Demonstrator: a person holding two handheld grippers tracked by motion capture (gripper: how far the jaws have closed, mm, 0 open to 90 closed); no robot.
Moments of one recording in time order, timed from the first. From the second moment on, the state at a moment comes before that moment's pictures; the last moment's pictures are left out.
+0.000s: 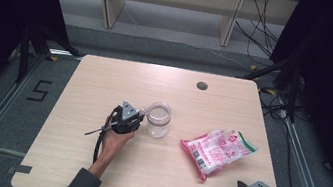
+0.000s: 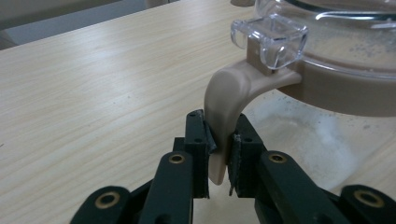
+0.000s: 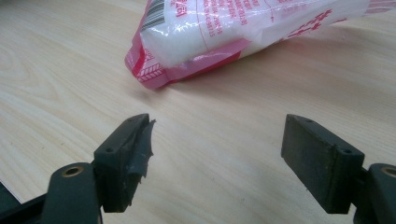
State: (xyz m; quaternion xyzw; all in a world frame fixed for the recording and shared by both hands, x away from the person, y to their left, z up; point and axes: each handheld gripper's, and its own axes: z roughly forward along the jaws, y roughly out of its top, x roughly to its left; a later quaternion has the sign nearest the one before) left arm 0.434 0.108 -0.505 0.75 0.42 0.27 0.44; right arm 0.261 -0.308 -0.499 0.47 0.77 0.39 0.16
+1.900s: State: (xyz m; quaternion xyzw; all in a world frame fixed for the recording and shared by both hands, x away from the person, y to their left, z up) left arm 0.382 0.115 -0.458 0.76 0.36 0.19 0.51; right arm 0.260 -0.321 -0.499 0.46 0.77 0.41 0.17
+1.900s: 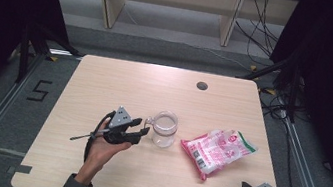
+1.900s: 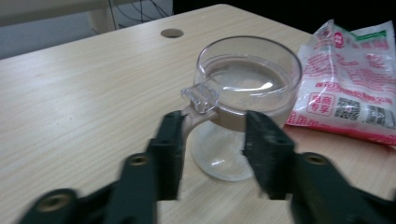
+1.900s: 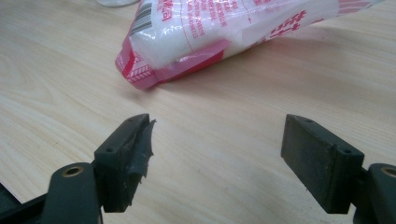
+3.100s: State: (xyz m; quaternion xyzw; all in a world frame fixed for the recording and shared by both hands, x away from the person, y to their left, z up) left arm 0.412 0.108 -0.452 0.74 0.36 0.20 0.53; right arm 0.258 -0.309 -0.497 0.47 0.77 0.41 0.17
